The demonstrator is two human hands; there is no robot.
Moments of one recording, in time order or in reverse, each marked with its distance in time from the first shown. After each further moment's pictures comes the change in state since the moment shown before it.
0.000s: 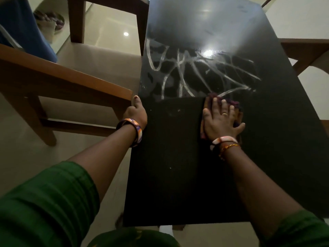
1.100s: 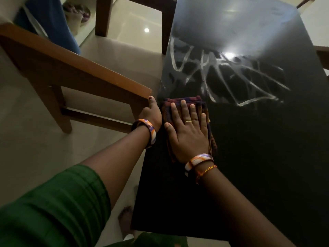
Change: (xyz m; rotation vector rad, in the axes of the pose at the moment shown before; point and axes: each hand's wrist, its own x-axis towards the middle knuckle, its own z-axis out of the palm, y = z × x) left_hand 0.008 -0.003 0.000 -0.193 -0.025 -0.076; right_hand -0.056 -0.079 0.050 -0.118 0.066 -0.578
